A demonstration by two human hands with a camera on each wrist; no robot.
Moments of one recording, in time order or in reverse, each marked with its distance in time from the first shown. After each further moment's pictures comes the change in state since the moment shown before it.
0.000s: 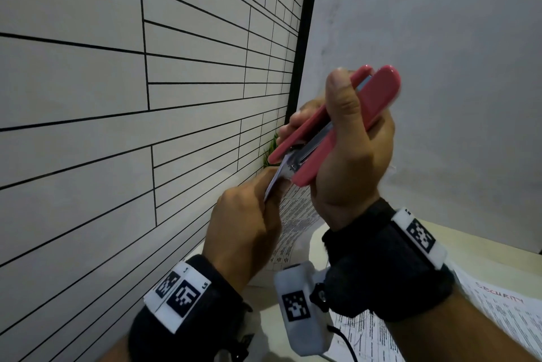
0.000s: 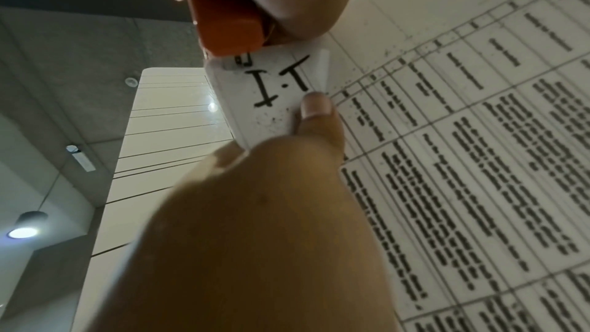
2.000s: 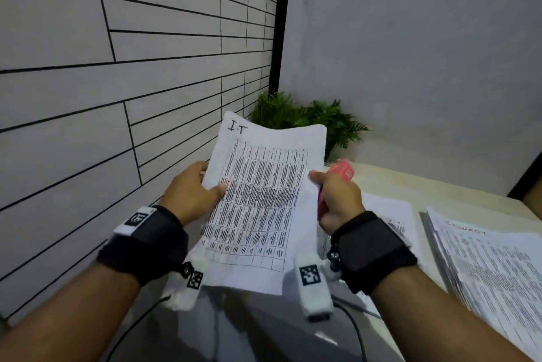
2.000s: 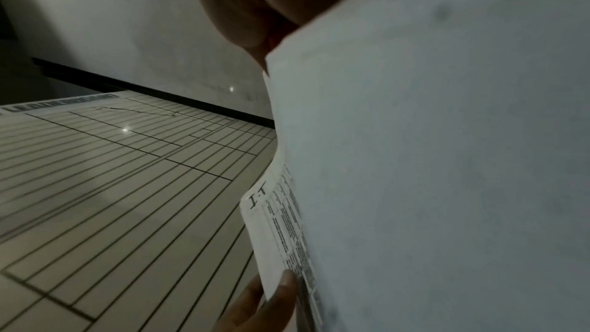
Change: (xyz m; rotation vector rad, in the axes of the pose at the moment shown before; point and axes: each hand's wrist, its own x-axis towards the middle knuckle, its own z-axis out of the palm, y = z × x) left_hand -0.022 -0.105 0.003 0.068 -0.408 -0.687; right_hand -0.059 0.076 -0.129 -0.263 0.555 1.025
